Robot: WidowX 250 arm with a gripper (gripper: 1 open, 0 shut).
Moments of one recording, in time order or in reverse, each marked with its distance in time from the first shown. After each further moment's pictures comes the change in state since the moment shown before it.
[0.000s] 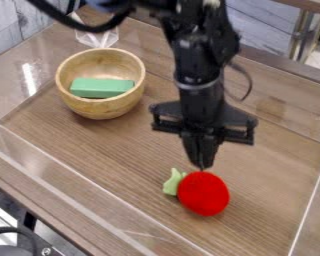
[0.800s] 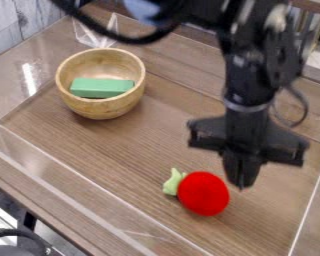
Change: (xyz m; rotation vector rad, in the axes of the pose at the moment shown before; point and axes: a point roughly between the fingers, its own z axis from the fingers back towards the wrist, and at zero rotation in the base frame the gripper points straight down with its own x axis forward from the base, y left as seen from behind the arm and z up) arm -0.008 -0.038 0.001 0.018 -0.022 0.027
